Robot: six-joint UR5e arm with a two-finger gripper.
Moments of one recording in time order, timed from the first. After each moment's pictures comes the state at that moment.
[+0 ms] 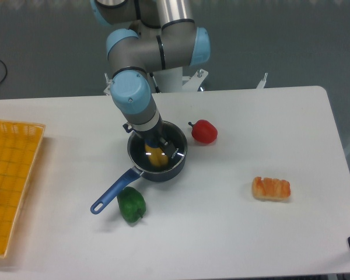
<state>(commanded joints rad) 2.27 -1.79 -1.81 -1.18 1.72 1.03</state>
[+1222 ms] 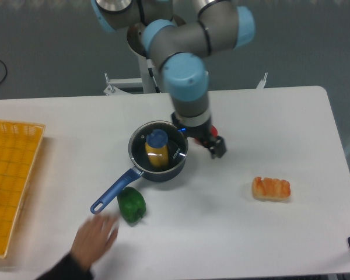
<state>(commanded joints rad) 2.62 -1.80 -1.64 -1.19 1.62 1.32</state>
